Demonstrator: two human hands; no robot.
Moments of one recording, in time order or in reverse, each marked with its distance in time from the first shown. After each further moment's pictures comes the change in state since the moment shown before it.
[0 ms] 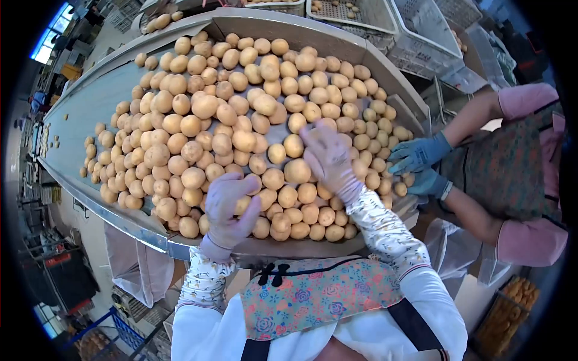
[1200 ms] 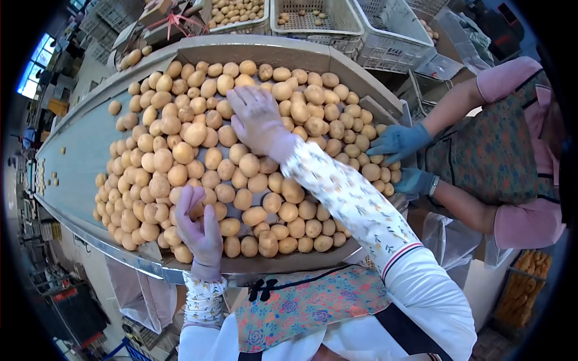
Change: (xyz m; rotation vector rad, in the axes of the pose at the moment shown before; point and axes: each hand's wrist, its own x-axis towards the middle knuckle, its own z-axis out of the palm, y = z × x) left_hand -0.018 -0.014 0.000 -0.230 0.221 -0.384; right_hand 0.151 -0.010 0.021 -0.056 0.285 -0.118
